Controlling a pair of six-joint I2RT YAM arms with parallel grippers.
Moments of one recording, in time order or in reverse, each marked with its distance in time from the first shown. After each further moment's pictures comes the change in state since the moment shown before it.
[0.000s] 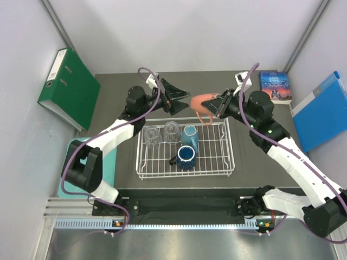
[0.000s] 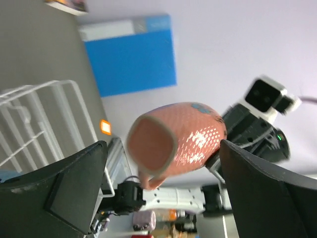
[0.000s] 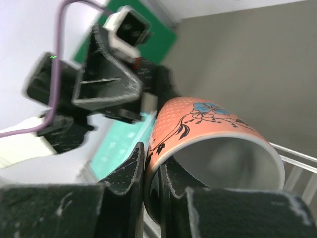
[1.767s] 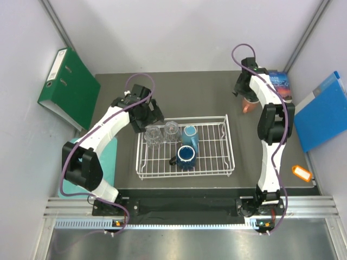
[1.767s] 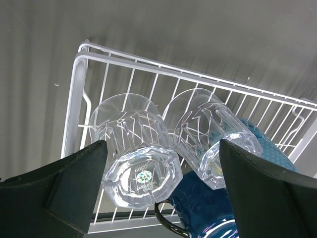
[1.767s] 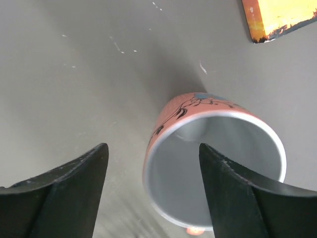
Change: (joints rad) left arm 0.048 0.010 0.308 -1.452 -0.724 0.612; right arm -0.429 1.189 1.036 -0.879 0.605 -0.143
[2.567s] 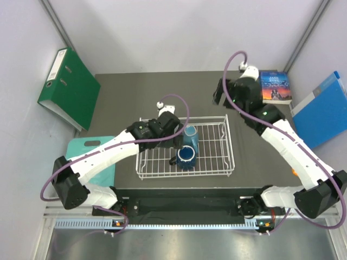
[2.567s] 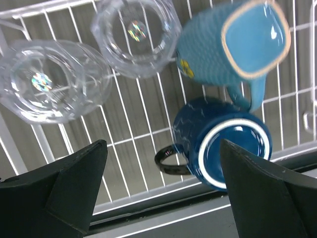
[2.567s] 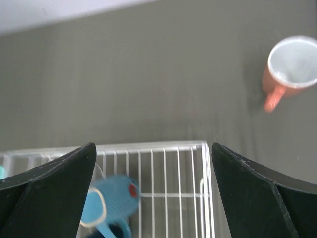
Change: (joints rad) left arm -0.492 -0.199 -0.122 0.034 -0.296 0.158; right arm 0.438 -0.992 -0.715 0.392 0.063 -0.065
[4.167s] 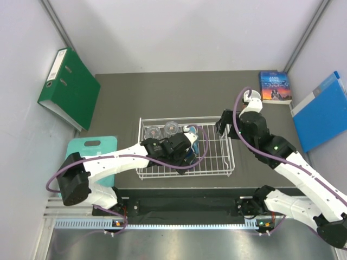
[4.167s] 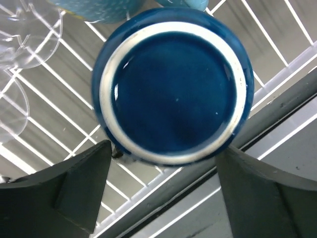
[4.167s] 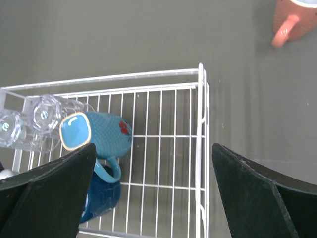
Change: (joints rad) left arm -0.195 0.034 -0.190 0.140 0.146 0.325; right arm 0.165 -0.354 -0.379 -0.056 0.054 0.080
